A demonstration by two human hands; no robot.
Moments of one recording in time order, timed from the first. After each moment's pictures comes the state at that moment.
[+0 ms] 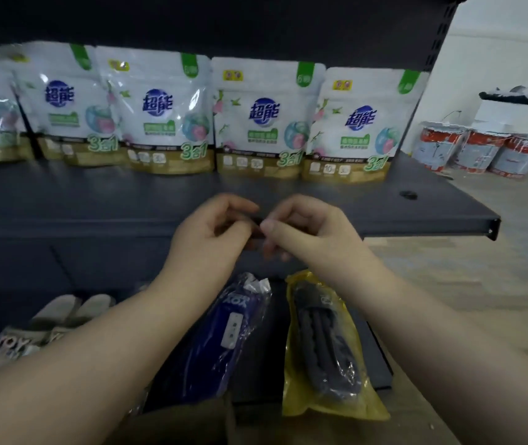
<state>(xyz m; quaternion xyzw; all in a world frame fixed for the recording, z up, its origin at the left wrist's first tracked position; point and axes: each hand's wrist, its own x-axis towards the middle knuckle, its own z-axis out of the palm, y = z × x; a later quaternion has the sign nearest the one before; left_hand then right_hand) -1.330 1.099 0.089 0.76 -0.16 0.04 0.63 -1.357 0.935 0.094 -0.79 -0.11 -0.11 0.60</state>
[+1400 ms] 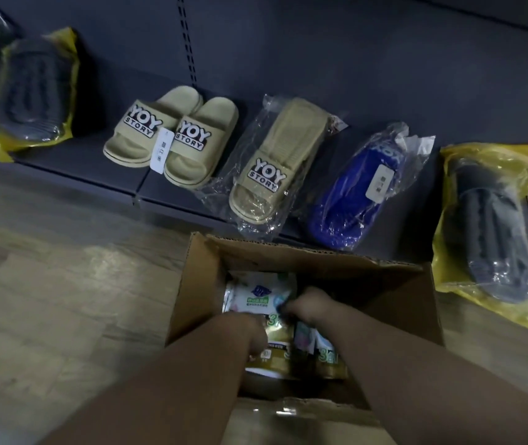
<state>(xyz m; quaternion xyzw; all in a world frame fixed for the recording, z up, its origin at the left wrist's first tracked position) -1.434 1.289 -0.275 0.81 -0.01 -0.58 0.11 -1.397 1.148 -0.322 -0.82 0.21 0.43 0.31</state>
